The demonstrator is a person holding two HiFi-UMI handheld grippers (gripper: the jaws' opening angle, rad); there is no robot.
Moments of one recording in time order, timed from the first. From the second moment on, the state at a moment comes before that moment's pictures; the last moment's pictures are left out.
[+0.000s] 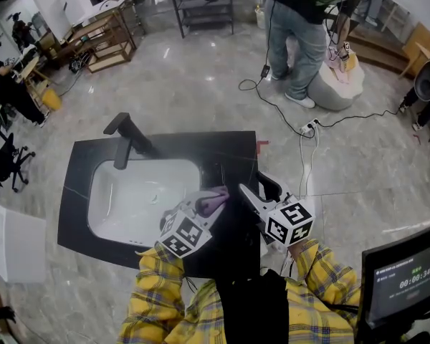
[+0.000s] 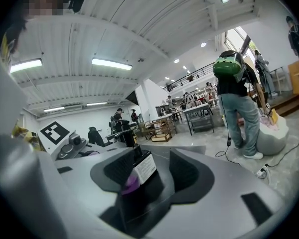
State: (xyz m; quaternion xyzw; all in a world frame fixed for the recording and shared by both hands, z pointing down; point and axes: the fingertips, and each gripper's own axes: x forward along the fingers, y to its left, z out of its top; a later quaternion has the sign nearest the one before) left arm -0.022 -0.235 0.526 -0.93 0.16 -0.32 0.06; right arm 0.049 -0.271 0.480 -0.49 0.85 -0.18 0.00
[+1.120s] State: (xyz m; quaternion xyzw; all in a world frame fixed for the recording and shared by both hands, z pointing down) left arm -0.067 -0.239 0.534 -0.92 0.24 -0.31 -0.01; right arm 0.009 -0.273 0.481 -0.44 0.88 -0.18 -0.01
